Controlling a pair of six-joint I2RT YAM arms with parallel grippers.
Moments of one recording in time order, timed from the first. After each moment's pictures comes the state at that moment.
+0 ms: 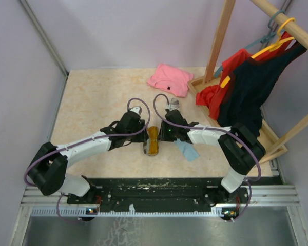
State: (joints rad) left arm -0.75 1.41 0.80 -0.16 -0.10 -0.61; right arm 0.71 1.65 0.86 -0.04 -0.10 0.71
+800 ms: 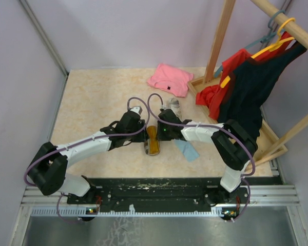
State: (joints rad) left arm -0.75 1.41 0.80 -0.16 -0.09 -0.61; right arm 0.75 1.75 0.96 -0.11 -0.03 0.66
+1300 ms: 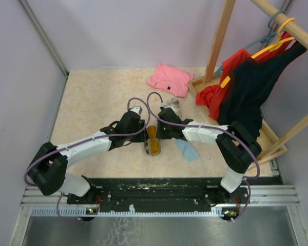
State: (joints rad) left arm -0.75 1.41 0.80 -0.16 -0.09 -0.61; right arm 0.77 1.72 0.98 -0.16 0.03 0.64
